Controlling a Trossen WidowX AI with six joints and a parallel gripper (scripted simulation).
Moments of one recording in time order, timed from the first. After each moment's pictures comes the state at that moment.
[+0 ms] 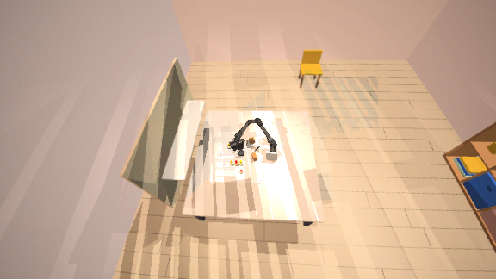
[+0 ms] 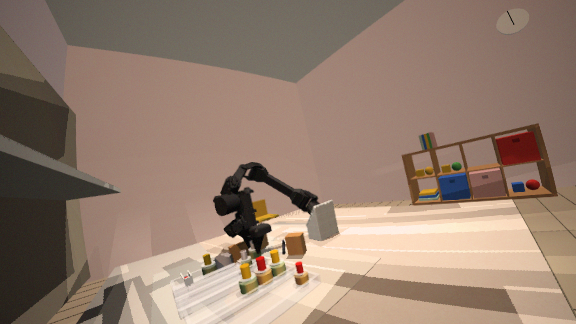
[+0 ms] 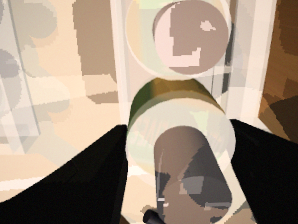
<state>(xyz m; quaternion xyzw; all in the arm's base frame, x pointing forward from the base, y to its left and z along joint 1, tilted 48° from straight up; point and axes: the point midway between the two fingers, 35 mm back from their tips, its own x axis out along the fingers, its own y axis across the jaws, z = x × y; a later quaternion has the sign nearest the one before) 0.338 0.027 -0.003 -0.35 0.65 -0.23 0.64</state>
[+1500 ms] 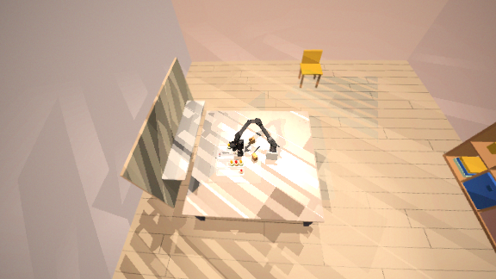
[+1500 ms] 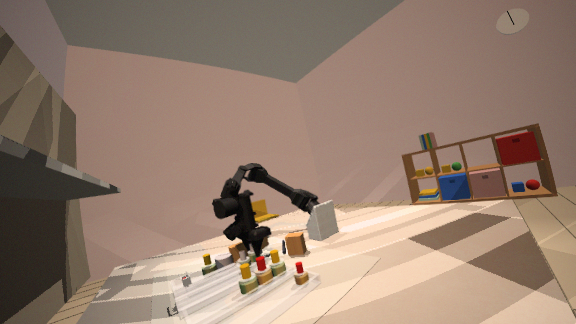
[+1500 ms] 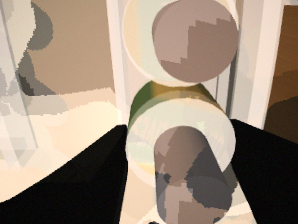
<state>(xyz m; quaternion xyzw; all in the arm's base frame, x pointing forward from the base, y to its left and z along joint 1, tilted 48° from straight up) 0.343 0.021 -0.009 -0.34 0.64 -0.23 0.64</state>
